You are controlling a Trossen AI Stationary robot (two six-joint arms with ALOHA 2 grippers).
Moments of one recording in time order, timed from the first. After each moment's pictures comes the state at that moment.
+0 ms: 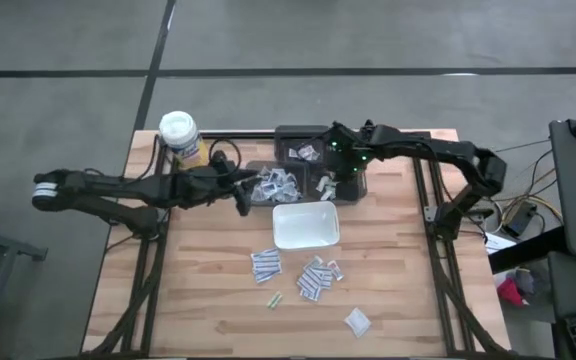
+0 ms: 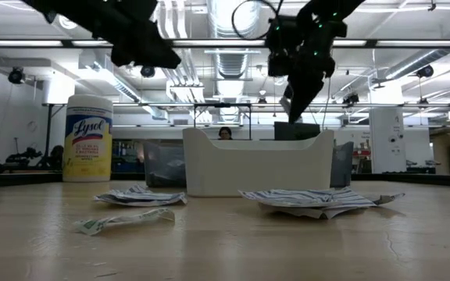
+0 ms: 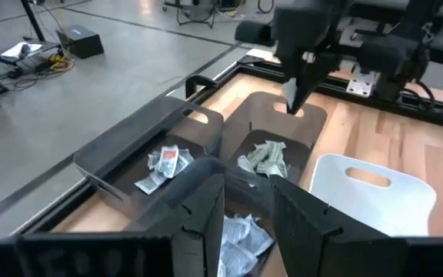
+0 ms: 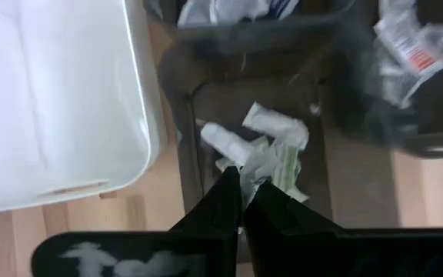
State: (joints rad) left arm 0.07 1.03 0.72 0.00 -0.43 -0.18; right arm -0.42 1.62 1.30 -0.89 -0.16 -0.27
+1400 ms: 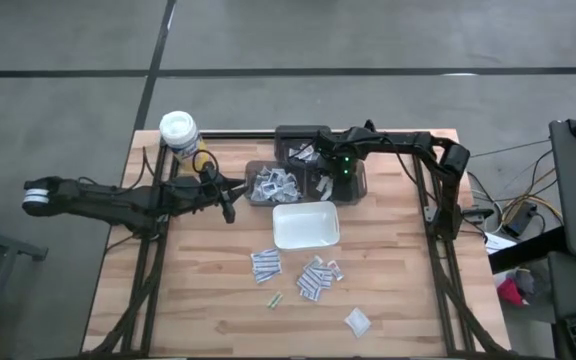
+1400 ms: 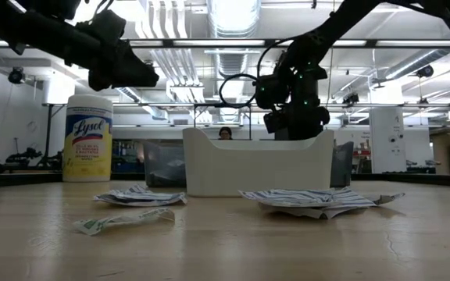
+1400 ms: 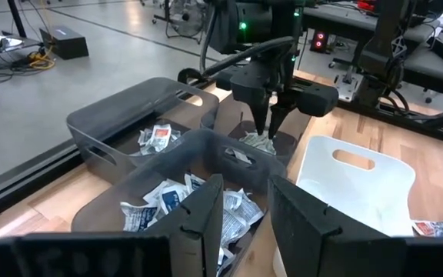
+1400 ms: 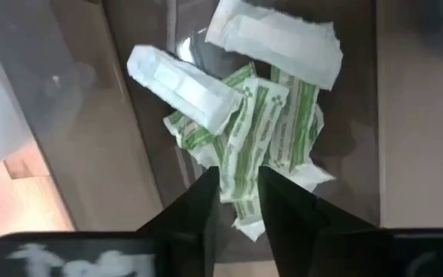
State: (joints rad) left arm 0.07 0.83 0.40 0.21 -0.38 -0.24; right arm -0.50 1.93 1.34 -0.96 -0.15 -0.30
